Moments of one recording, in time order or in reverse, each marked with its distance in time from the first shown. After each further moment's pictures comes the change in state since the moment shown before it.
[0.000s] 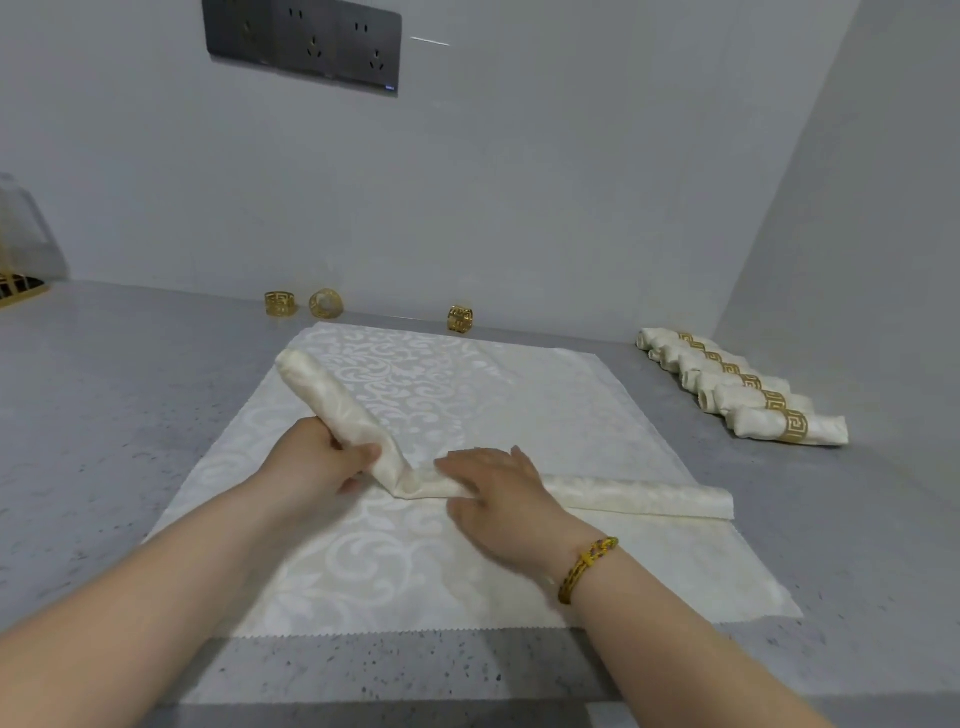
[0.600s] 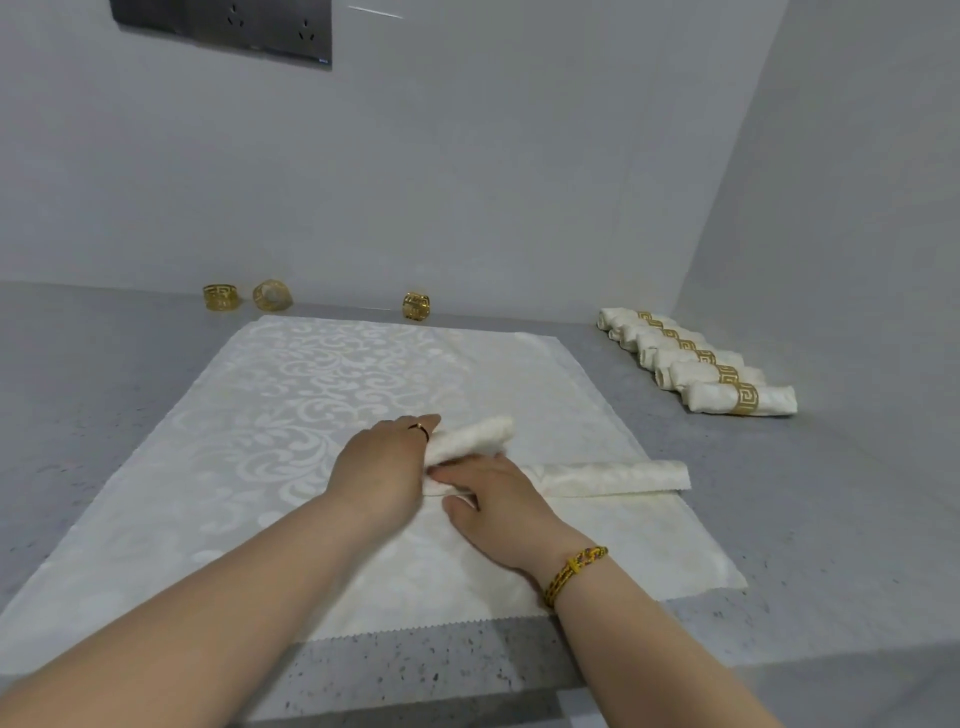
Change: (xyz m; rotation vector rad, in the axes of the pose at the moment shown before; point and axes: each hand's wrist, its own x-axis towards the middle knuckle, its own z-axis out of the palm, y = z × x) left_hand 0.019 0.020 0.091 0.851 -0.087 0.409; right_hand -0.017 0.037 0.006 0.149 0.122 0.021
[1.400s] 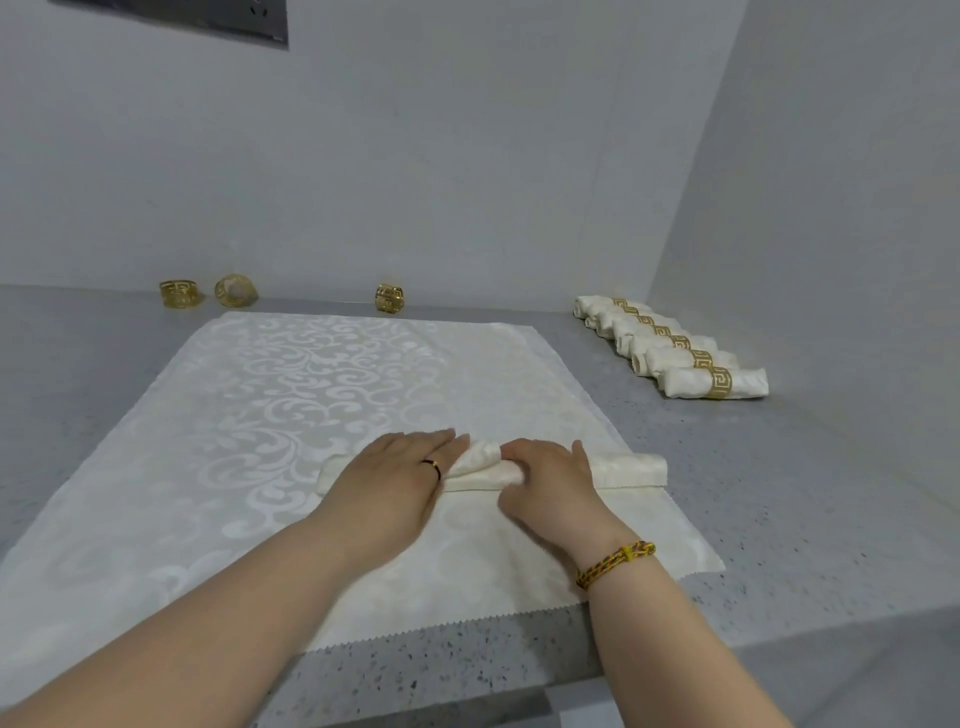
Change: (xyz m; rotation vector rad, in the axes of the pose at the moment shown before) left_hand -0.008 0.003 0.017 0.193 0.092 0.391; right_hand -0.017 0.030 -0.032 -0.111 0.100 0.364
